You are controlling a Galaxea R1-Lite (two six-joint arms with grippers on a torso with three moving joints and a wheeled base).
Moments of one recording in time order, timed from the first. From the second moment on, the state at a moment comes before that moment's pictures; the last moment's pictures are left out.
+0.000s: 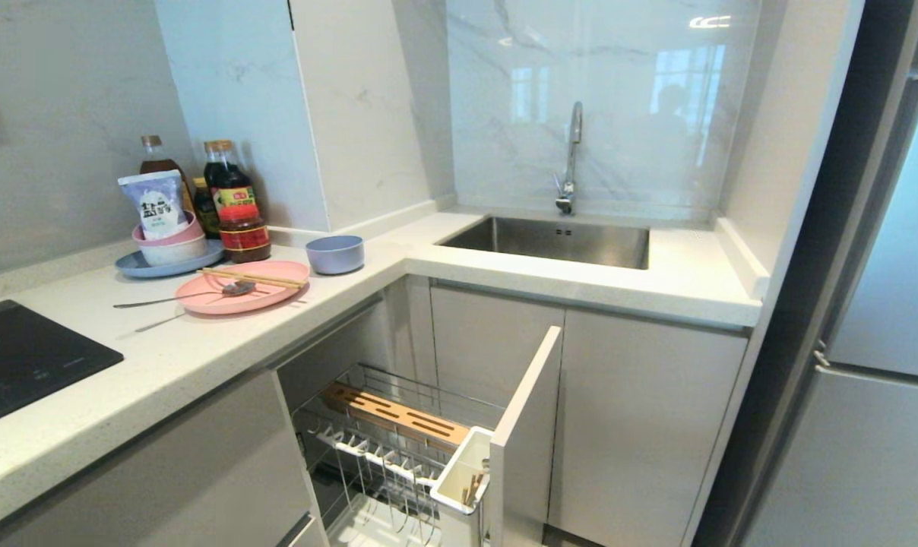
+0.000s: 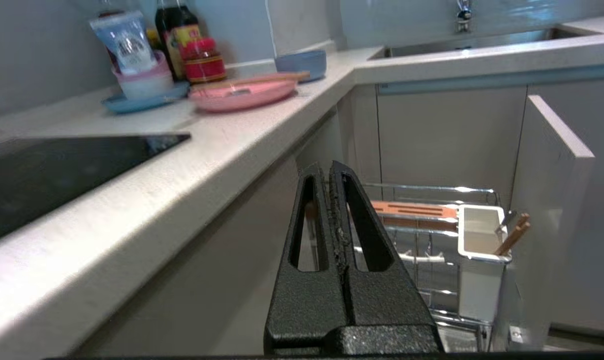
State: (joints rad) left arm 0.00 0.06 -0.35 0.20 -0.01 0.19; right arm 0.00 0.00 0.00 0.00 0.00 -0.01
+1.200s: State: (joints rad) left arm 0.00 0.00 0.00 0.00 0.00 0.01; right arm 0.00 0.00 0.00 0.00 0.00 -0.01
